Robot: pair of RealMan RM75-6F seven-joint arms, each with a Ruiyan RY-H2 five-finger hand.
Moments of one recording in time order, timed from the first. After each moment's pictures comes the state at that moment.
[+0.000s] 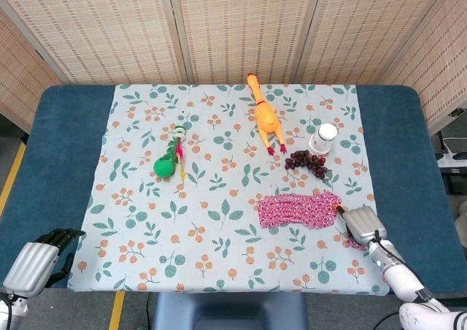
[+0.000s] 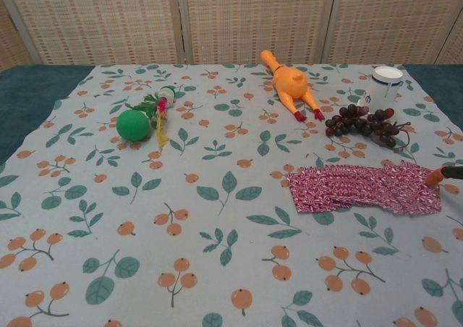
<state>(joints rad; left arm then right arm) -0.11 -1.05 0.10 -1.65 1.67 1.42 0.04 0.48 -1.26 -0.03 -1.54 -1.06 0.86 -0.51</state>
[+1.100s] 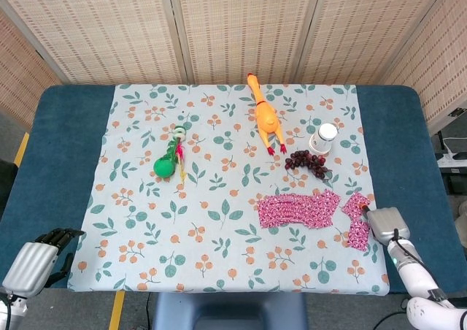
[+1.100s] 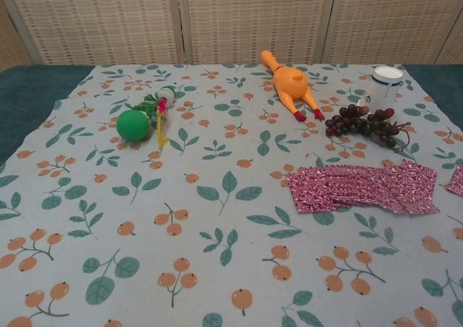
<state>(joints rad) -0.11 -1.05 0.10 -1.65 1.67 1.42 0.04 0.51 -1.22 -0.08 -1.52 -0.83 0.89 -0.64</state>
